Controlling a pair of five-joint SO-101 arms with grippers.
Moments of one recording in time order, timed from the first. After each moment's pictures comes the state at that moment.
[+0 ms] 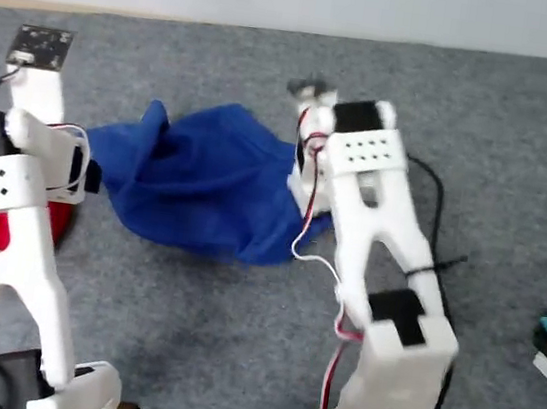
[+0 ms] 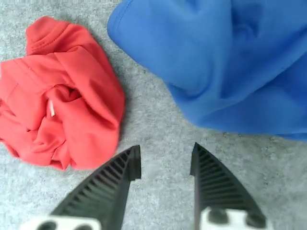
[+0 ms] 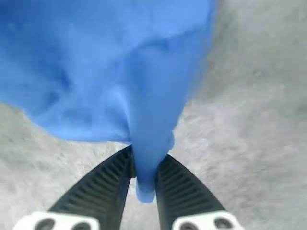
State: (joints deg) left arm -19.4 -14.3 1.0 99.1 -7.4; right arm -19.0 17.4 -23.9 97.2 11.6
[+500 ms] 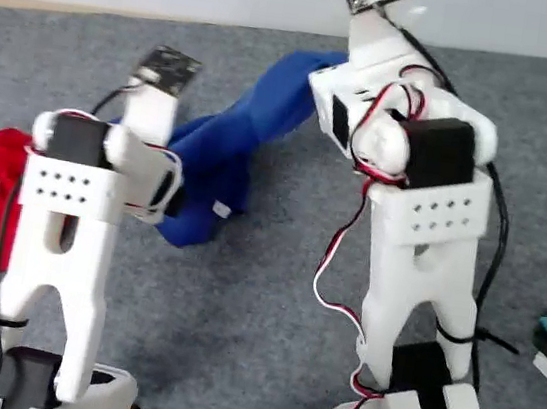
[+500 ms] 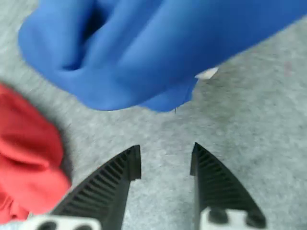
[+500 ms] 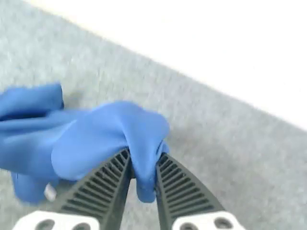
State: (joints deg) left arm 2.5 -14.5 4.1 99.1 -7.4; right arm -18.5 0.8 -45.2 86.1 11.6
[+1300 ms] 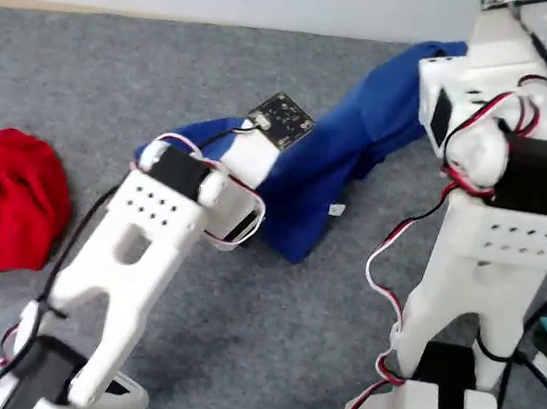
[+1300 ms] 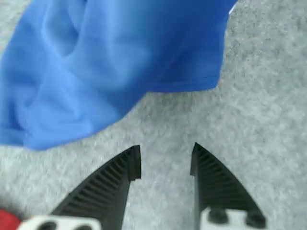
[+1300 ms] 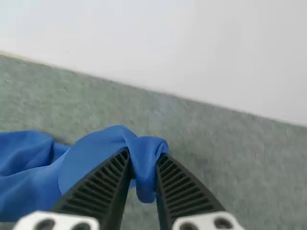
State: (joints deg) left arm 20.4 -8.9 13.8 82.0 -7.8; right arm -1.6 1.7 -53.5 90.8 13.7
